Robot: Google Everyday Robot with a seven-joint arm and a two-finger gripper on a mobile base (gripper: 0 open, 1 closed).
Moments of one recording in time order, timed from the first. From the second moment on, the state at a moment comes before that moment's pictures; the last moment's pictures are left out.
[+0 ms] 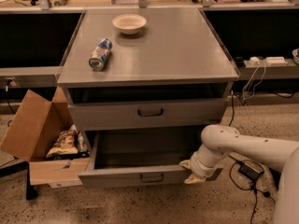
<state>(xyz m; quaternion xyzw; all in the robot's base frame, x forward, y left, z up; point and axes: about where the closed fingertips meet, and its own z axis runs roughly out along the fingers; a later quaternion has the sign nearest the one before) 0.468 -0.184 0.425 -0.76 0.62 0.18 0.06</state>
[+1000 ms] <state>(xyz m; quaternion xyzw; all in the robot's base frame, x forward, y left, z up) 0.473 -0.183 0.434 -0.76 0.62 0.18 0.06</state>
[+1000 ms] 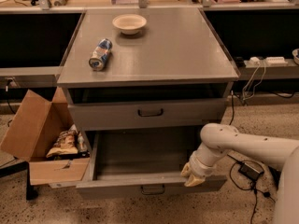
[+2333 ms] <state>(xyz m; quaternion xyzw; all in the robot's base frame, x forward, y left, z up) 0.463 -0.180 0.433 -0.76 0.62 0.19 0.06</state>
